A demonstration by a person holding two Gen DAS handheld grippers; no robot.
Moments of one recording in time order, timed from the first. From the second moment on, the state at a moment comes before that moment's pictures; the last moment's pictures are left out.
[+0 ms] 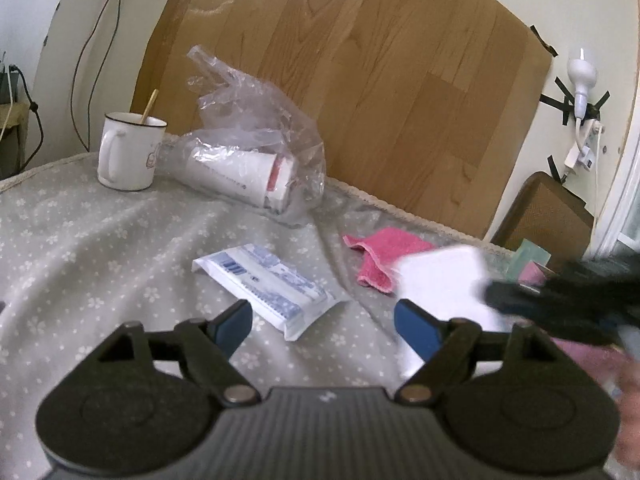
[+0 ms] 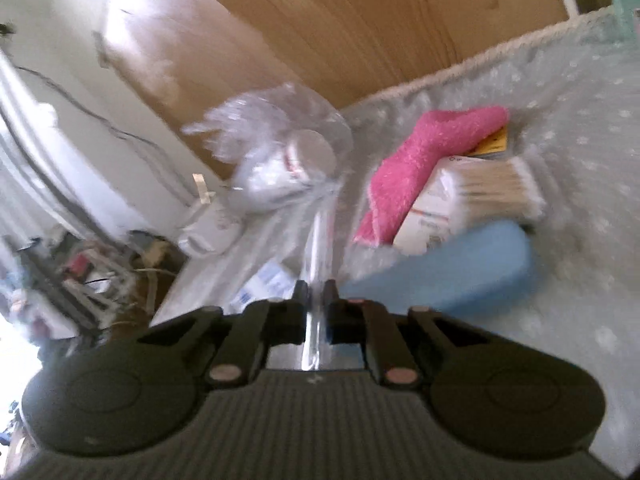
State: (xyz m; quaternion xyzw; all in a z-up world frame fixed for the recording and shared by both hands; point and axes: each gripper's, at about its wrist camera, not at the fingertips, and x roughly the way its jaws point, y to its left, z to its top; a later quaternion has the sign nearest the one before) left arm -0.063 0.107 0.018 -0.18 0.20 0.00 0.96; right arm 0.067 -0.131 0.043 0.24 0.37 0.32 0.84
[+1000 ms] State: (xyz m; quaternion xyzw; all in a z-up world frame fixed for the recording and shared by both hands) left arm -0.066 -0.074 0.018 -0.05 0.38 -0.23 0.90; right arm -0.087 -0.155 -0.019 -0.08 0.24 0.28 0.93
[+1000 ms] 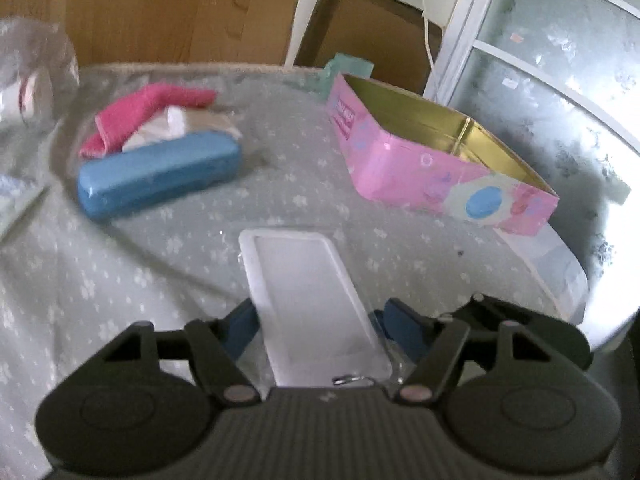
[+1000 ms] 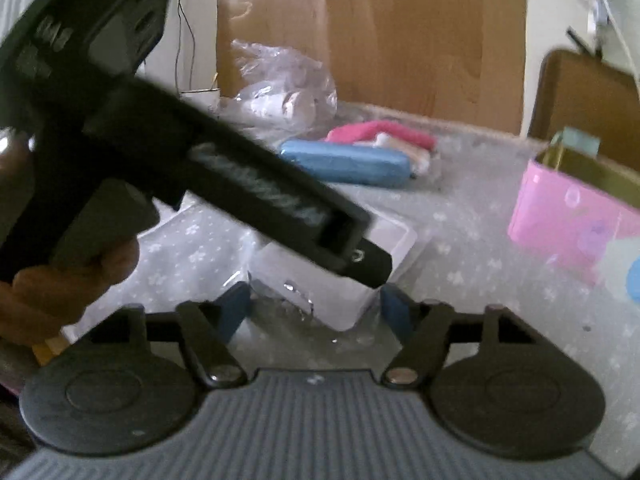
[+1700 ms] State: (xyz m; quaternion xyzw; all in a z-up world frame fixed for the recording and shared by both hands) left arm 0.057 -0.236 0.089 0.03 0.28 -0.29 0.91; right arm 0.013 -0.281 0.035 -0.01 0.13 0.08 0.99
